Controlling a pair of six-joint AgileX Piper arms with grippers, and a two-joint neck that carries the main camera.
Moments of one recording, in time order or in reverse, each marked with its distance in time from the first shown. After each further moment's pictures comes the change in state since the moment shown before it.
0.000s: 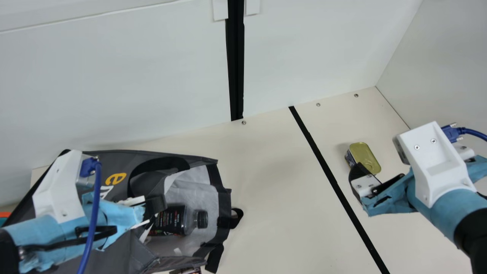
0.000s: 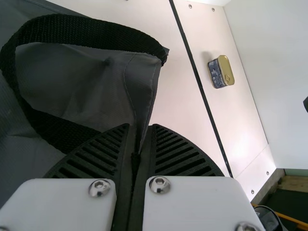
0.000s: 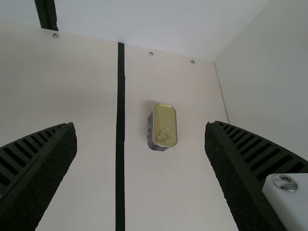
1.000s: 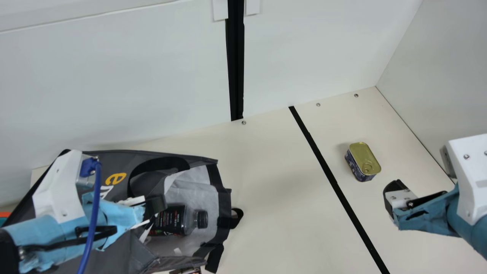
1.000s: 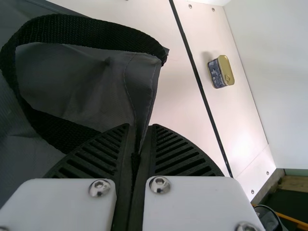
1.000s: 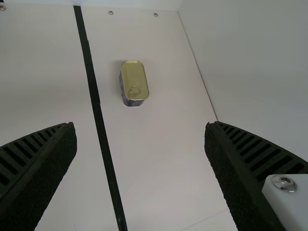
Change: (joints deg) left arm 0.0 0.0 0.0 0.0 0.0 0.0; right arm 2.3 -1.3 -8.0 -10.8 18.1 14.1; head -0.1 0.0
